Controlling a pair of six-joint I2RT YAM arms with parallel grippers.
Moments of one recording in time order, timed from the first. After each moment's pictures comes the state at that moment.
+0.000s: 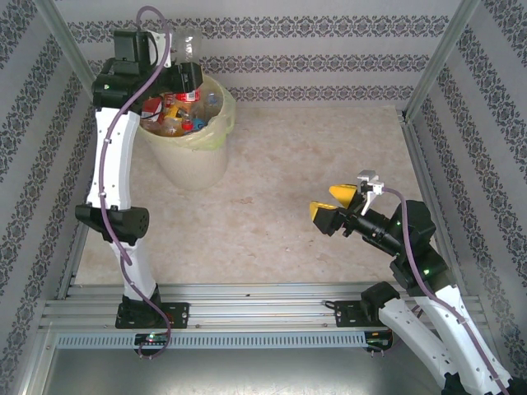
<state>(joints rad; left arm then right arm) -0.08 1.98 2.56 -1.09 0.32 -0.16 0.42 0.51 0.74 -0.32 -0.48 0.44</state>
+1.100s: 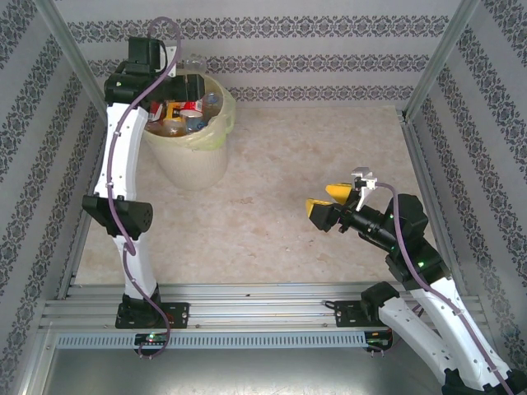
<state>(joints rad) -0.08 2.03 2.55 -1.15 0.18 -0.12 0.42 0.56 0.74 -0.31 -0.48 0.44</state>
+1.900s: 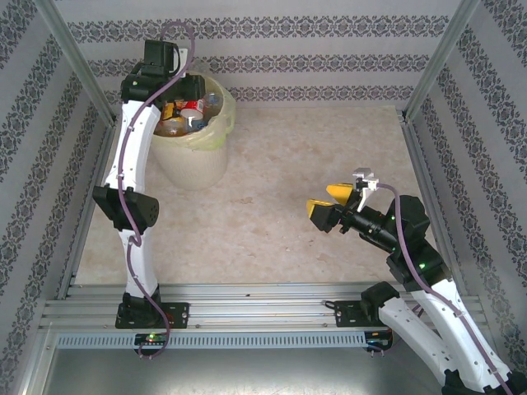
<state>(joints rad) -0.11 2.13 2.55 -1.08 0.10 -0.12 0.42 0.55 0.74 -0.31 -0.48 0.44</state>
